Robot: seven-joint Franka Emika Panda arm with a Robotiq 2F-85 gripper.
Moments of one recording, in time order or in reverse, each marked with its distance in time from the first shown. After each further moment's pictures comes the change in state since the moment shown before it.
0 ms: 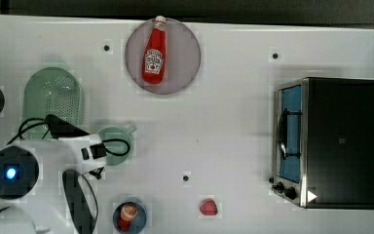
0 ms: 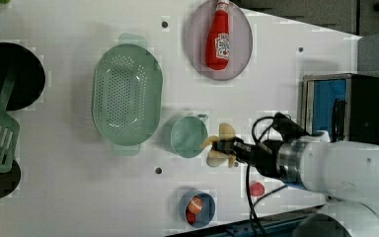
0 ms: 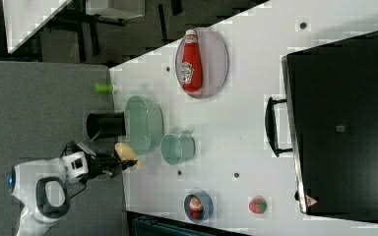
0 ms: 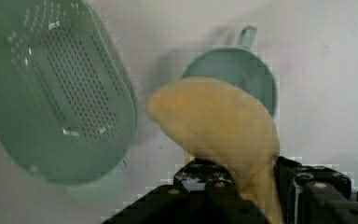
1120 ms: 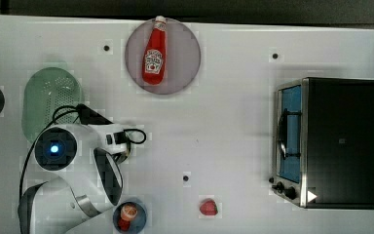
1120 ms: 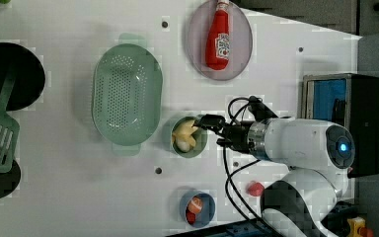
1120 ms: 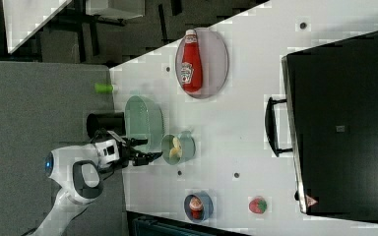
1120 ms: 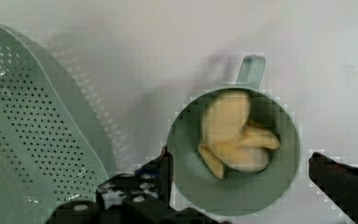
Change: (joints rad) arm -0.010 0.189 -0.039 -0.035 -0.109 0.207 0.085
